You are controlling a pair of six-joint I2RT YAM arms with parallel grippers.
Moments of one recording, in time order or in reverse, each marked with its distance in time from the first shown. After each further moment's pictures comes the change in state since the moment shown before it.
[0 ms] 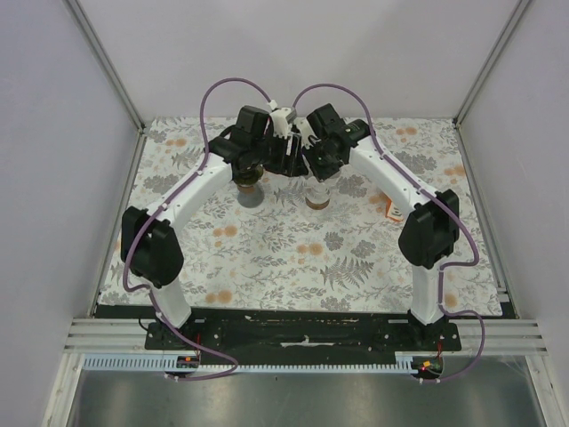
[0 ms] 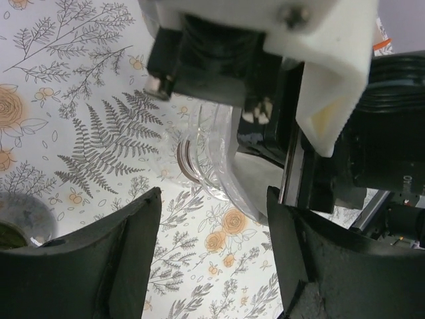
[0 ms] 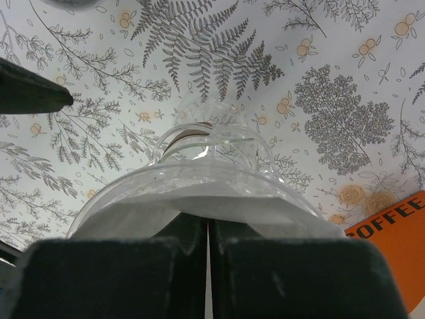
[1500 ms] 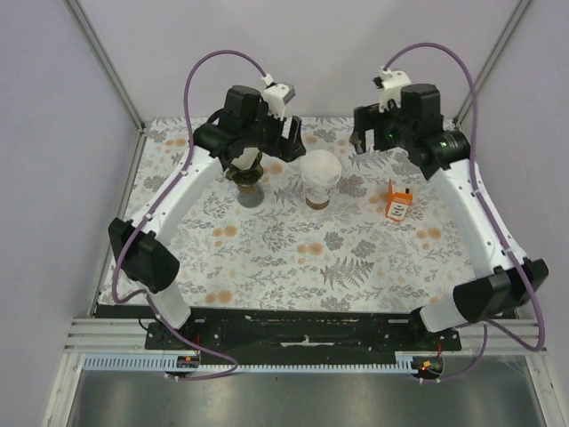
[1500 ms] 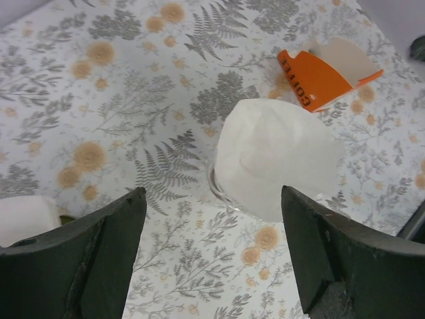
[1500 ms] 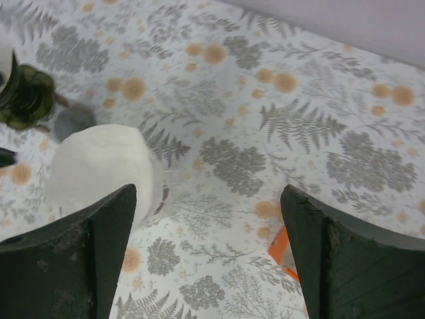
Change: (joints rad) left arm -0.003 -0.023 0.178 -0.082 -0.054 0.135; right arm -0.221 -0.452 -0.214 0.267 -0.035 0.032
